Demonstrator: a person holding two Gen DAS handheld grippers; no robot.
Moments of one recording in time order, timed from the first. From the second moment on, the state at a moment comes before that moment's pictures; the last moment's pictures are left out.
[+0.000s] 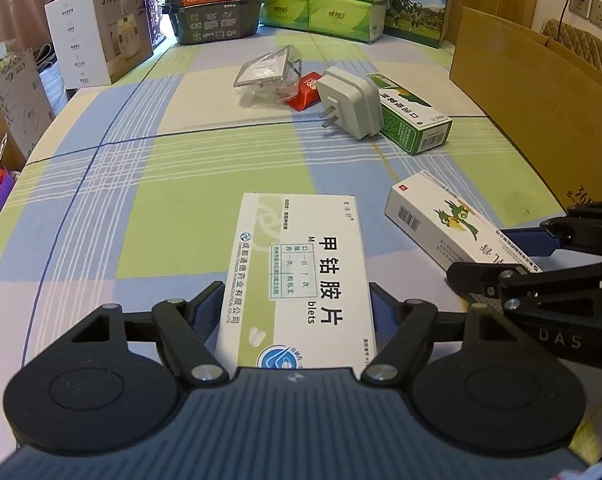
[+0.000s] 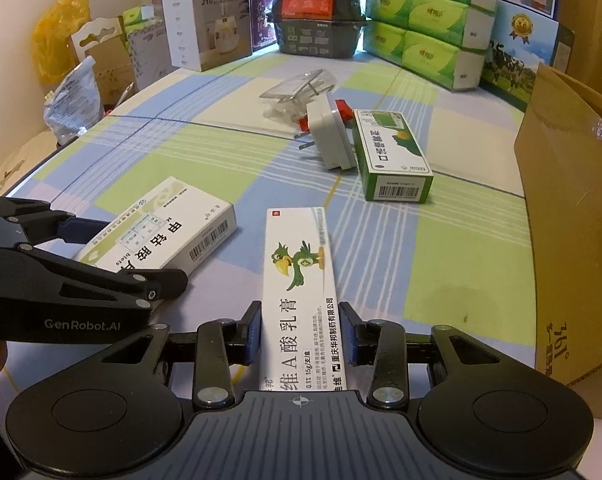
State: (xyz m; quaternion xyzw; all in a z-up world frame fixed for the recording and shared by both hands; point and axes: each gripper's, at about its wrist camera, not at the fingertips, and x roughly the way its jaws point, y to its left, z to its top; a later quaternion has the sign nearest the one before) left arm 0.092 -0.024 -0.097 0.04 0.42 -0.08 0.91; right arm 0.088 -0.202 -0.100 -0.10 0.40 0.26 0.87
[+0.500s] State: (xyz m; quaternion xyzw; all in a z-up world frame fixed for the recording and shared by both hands) left arm 0.089 -0.027 -0.097 0.05 0.41 -0.08 0.91; right arm 0.090 -0.197 -0.103 -0.11 0.40 0.25 0.88
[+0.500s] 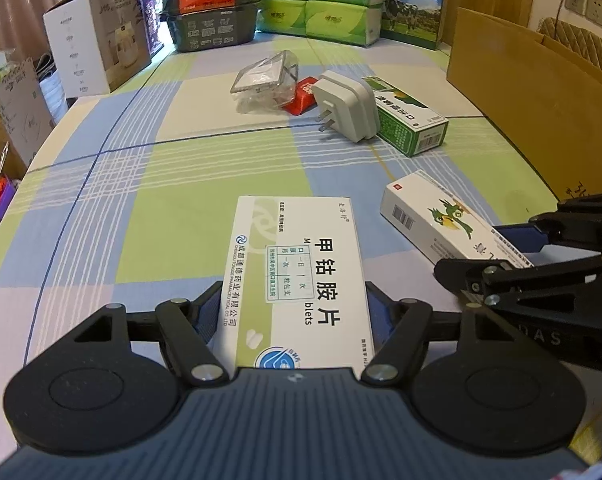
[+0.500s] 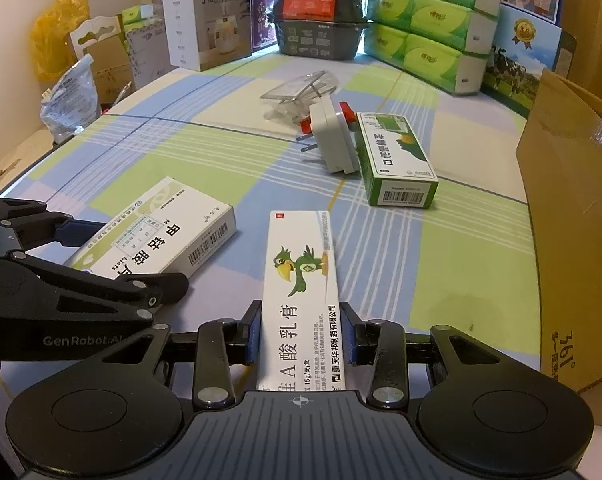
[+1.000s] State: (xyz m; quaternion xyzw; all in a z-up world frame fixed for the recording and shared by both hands) left arm 0.065 -0.033 -0.071 0.05 0.39 -0.09 0.92; right arm 0.066 -0.226 -0.063 -0.07 0.37 0.21 0.90
